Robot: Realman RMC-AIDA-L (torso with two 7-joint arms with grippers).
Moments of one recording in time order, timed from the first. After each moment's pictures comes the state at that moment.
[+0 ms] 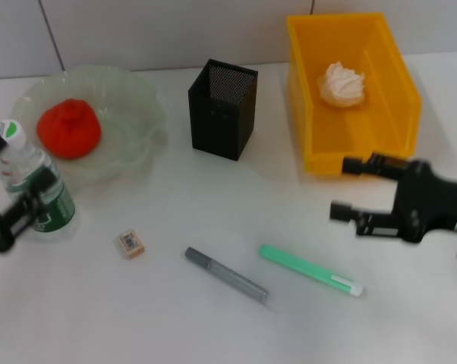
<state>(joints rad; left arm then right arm) -0.21 -2.06 0.88 0.34 1.17 1.70 -0.64 0.26 2.07 -0.84 -0.82 -1.66 -1.69 1.29</state>
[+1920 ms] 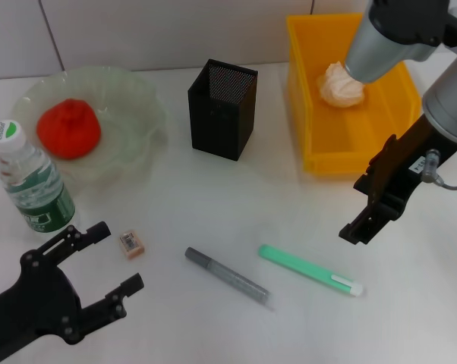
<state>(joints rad) -0.22 -2.06 0.88 0.33 1.54 1.74 -0.60 0.74 2.08 -1.26 -1.55 -2.62 -1.99 2.42</state>
